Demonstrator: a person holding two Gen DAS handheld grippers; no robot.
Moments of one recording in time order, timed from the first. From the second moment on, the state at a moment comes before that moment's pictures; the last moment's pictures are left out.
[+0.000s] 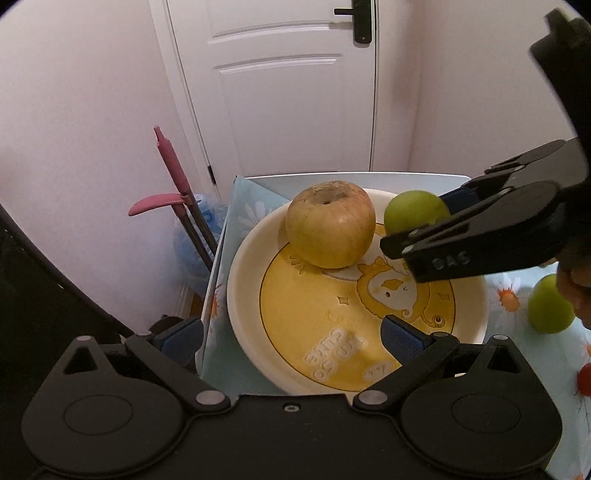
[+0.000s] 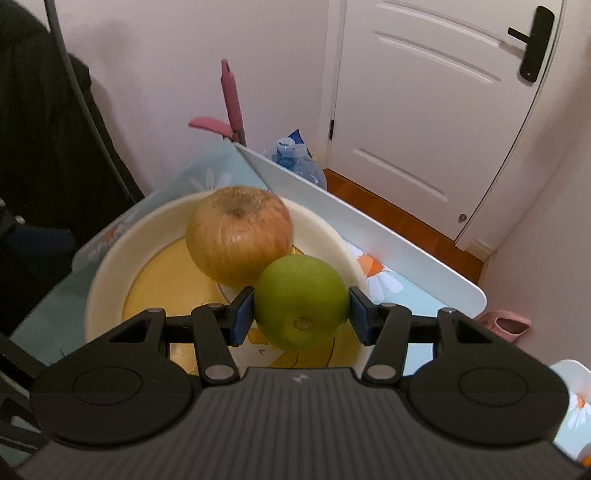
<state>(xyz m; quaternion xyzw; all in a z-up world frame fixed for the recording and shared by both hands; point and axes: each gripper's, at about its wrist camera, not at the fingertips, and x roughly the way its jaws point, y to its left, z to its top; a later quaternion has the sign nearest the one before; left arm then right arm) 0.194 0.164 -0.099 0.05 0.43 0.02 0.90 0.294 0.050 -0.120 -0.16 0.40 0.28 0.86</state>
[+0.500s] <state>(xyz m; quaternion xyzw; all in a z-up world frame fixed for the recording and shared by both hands) 0.181 0.160 -0.089 0.05 0.42 0.00 0.91 0.270 0.034 -0.097 -0.14 0.37 0.26 0.88</state>
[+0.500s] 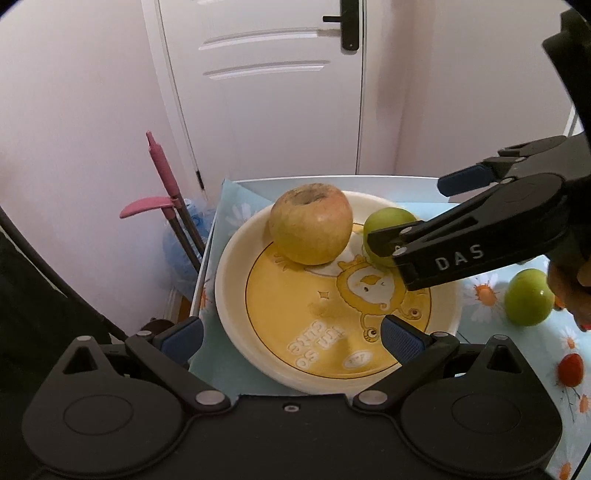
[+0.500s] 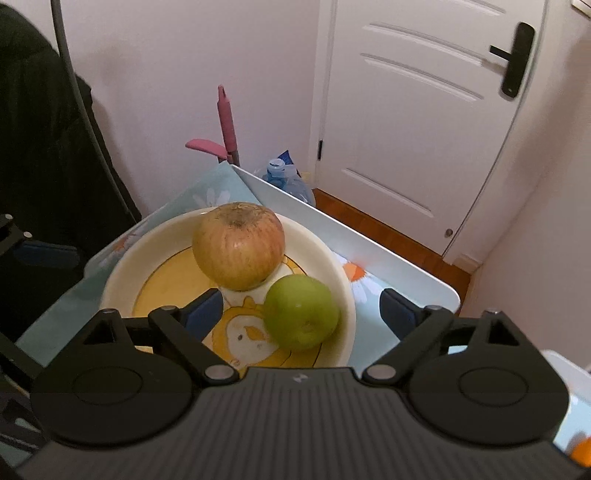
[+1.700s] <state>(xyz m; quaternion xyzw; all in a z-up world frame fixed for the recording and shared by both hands) 0.094 0.046 -0.028 0.06 0.37 -0.04 0.93 0.114 -0.167 -0.026 -0.05 0.37 0.12 0.92</state>
